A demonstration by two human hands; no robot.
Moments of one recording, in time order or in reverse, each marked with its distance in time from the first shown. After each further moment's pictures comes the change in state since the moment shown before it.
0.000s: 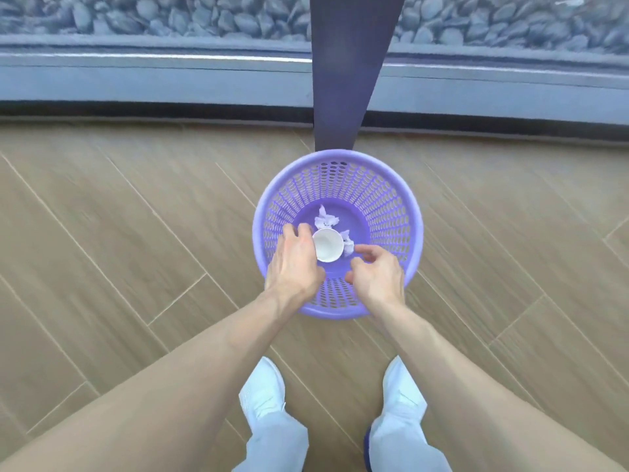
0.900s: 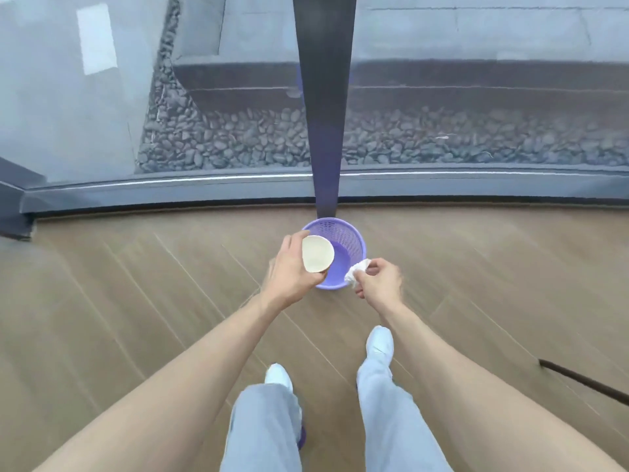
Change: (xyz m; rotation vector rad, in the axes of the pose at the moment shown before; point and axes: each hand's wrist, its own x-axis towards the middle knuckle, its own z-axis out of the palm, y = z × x) left_hand -0.347 0.108 -0.274 -0.218 0.169 0.190; right_hand -0.367 -0.094 -0.209 0.266 0.067 -0.167
